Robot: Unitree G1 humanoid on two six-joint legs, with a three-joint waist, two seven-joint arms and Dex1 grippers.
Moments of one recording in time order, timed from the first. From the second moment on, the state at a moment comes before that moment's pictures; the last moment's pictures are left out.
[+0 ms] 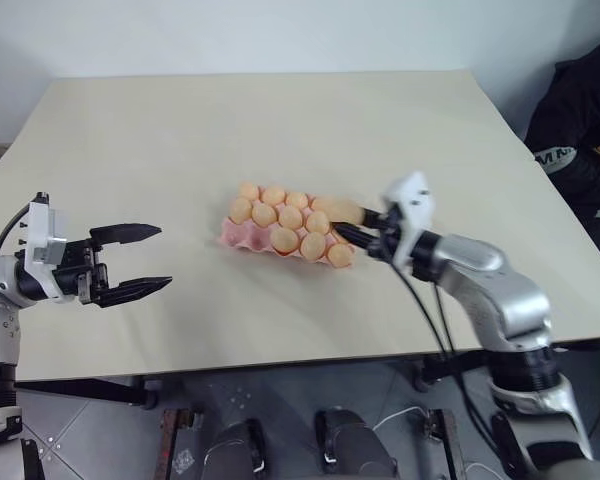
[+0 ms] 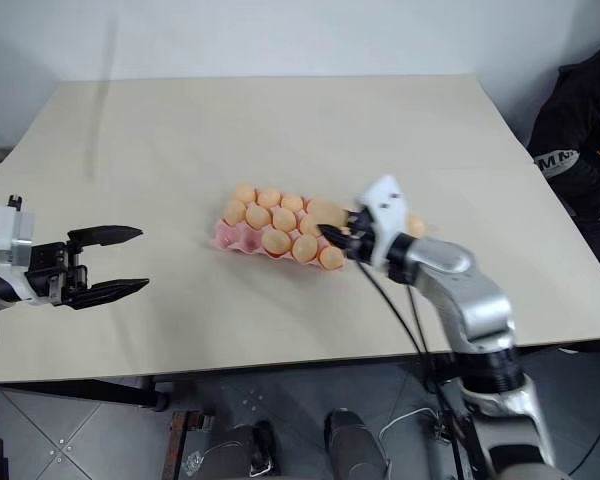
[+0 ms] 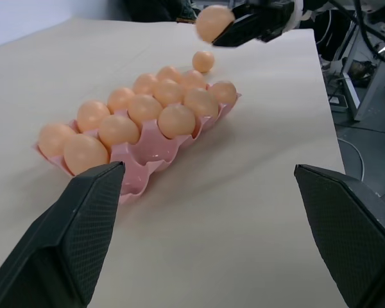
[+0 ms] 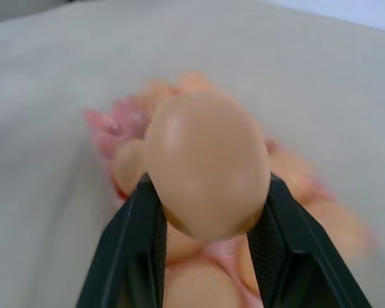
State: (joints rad) left arm -0.34 0.87 0.35 0.24 -0.58 0.15 -1.41; right arm -0.64 -0.37 0.13 -0.19 0.38 0.70 0.59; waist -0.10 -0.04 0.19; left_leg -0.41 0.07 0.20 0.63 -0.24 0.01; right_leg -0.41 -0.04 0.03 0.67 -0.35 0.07
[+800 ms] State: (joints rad) left arm -0.22 0.88 0.43 0.15 -0.60 0.15 -1.38; right arm -0.98 -0.08 0.36 0.43 0.10 0.48 0.61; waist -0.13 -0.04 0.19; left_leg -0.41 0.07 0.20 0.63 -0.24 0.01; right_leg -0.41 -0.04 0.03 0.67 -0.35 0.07
